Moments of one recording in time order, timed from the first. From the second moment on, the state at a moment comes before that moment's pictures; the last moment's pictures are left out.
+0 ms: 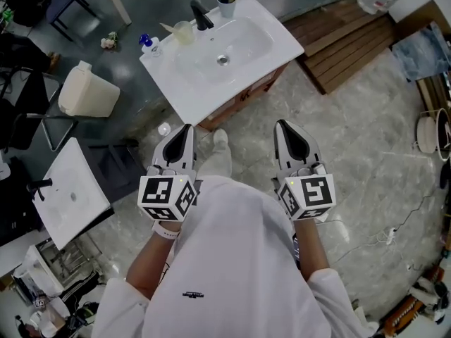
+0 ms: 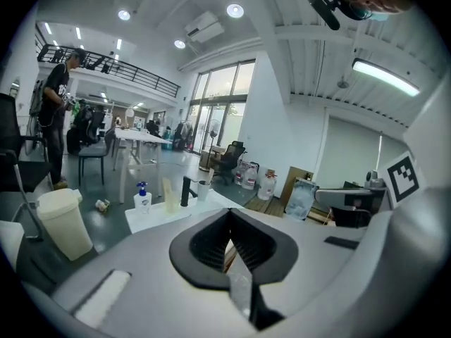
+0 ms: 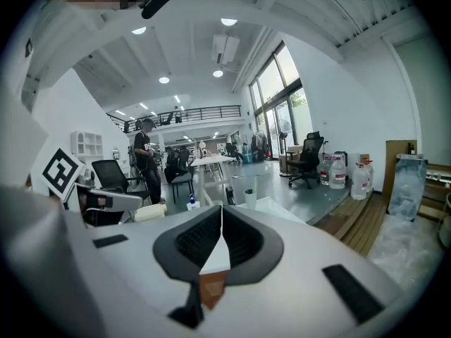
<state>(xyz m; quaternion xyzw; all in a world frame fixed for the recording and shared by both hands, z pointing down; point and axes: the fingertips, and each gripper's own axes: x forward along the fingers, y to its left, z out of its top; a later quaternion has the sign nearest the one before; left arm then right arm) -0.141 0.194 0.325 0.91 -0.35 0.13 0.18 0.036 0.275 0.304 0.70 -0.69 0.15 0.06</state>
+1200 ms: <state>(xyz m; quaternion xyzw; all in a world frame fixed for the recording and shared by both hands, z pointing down) -0.074 -0.038 0.330 0.85 -0.45 0.12 0.24 0.115 0.019 0.302 0.63 -0.76 0.15 0.07</state>
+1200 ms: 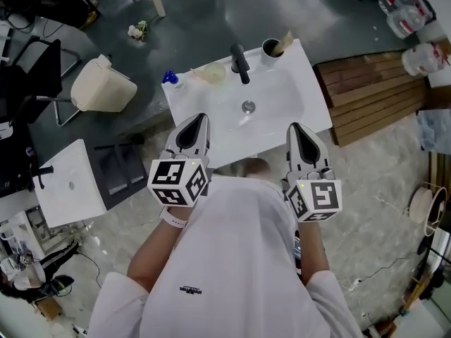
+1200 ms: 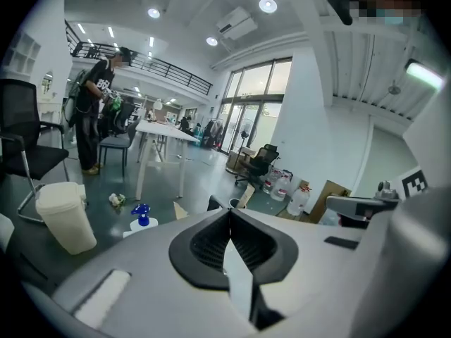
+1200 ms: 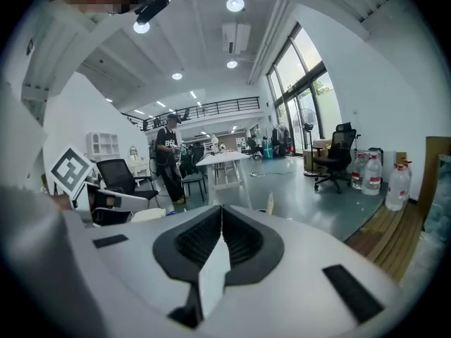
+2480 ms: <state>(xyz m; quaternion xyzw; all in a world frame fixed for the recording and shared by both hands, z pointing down) -0.076 -0.143 0.422 0.75 -0.56 0.14 0.33 0.092 -0.082 0.376 0.49 -0.83 0.21 0.13</state>
